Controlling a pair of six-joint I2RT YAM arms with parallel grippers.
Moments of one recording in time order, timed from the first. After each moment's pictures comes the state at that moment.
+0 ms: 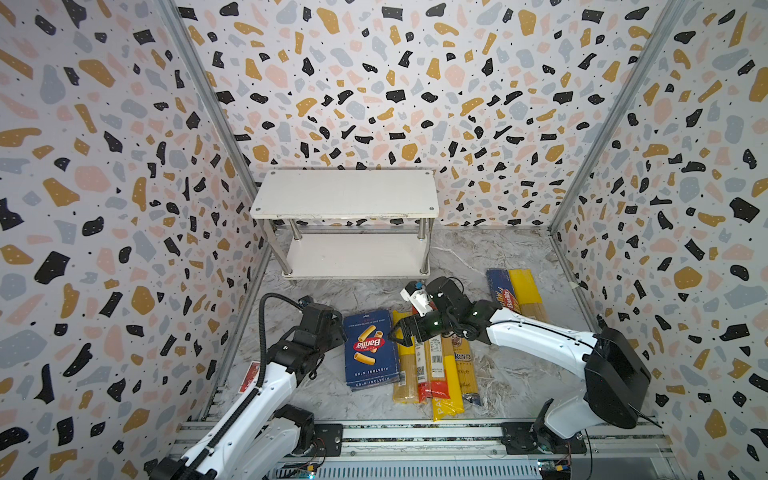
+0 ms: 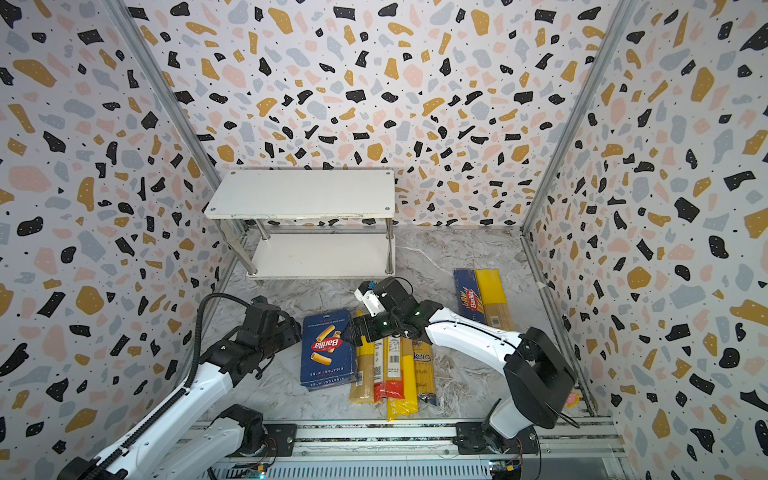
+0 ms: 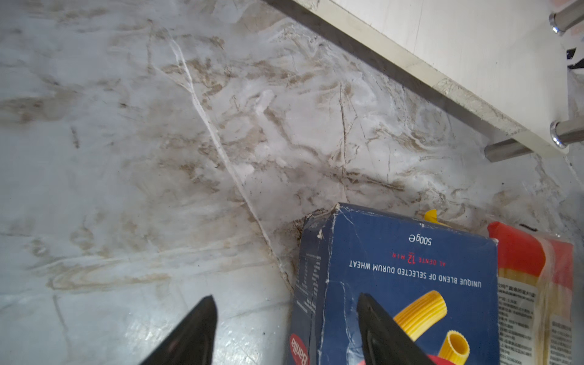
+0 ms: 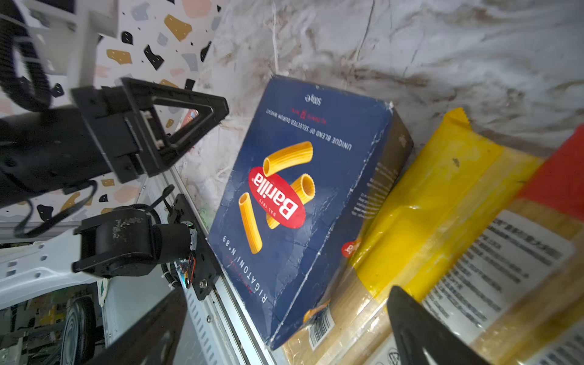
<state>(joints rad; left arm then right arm) -0.33 0.87 0.56 -0.58 -0.14 -0.70 0.87 1.55 1.05 -0.27 -0.46 0.51</state>
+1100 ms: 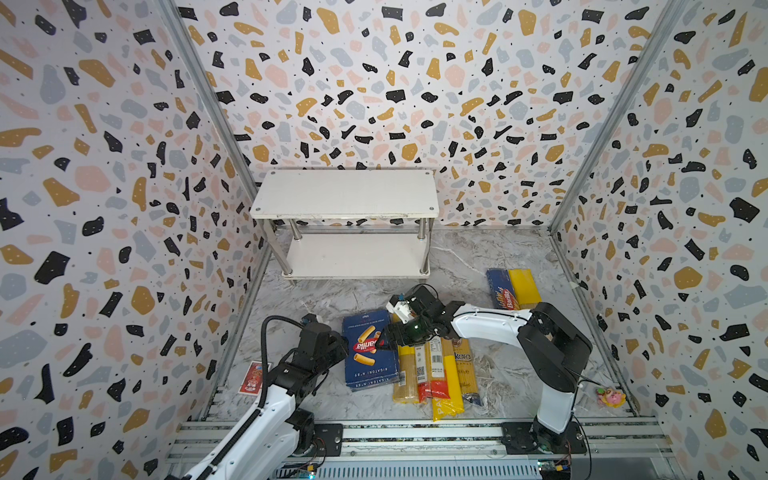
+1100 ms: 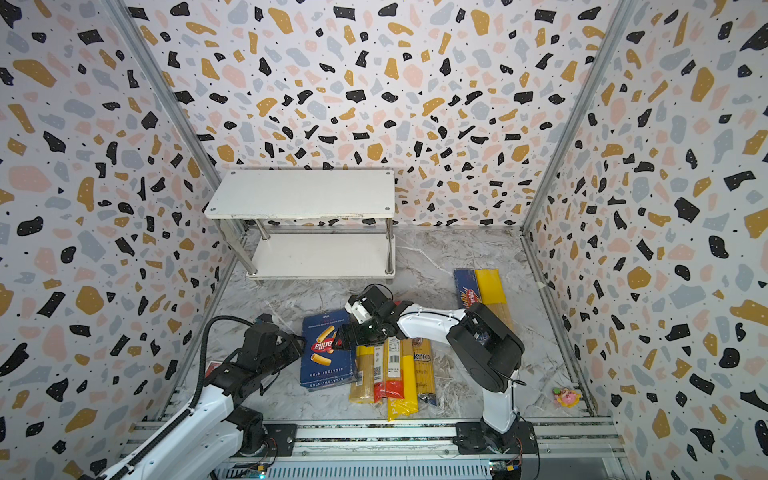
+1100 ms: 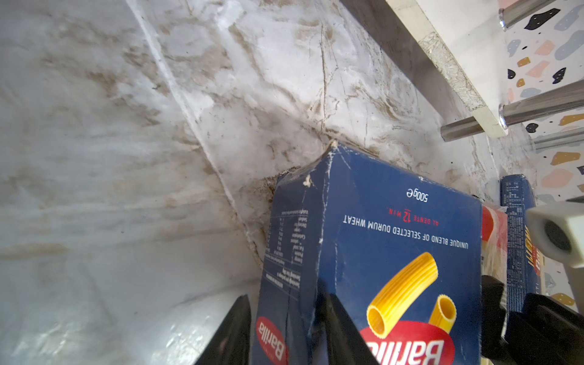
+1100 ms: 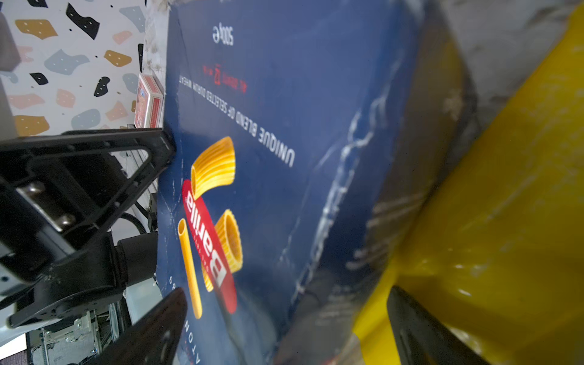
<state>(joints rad) -0.33 0.73 0.30 -0.36 0.04 -0.82 0.89 1.87 1.14 -0.19 -0.56 0.59</state>
